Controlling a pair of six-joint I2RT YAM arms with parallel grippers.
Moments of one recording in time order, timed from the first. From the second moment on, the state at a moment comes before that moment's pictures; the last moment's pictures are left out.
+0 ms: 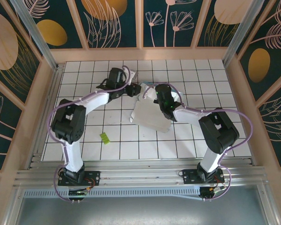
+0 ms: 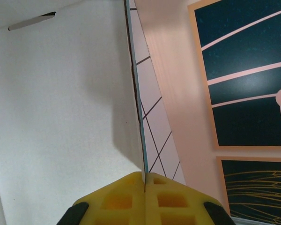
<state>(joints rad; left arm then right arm) -0.42 1.92 1.36 -0.04 0.47 -0.07 0.62 1.72 0.96 0.32 0.45 -1.04</state>
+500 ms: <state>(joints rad) -0.23 2.10 1.71 -0.53 0.74 0.70 0.61 1.72 0.96 0.31 0.41 -1.05</state>
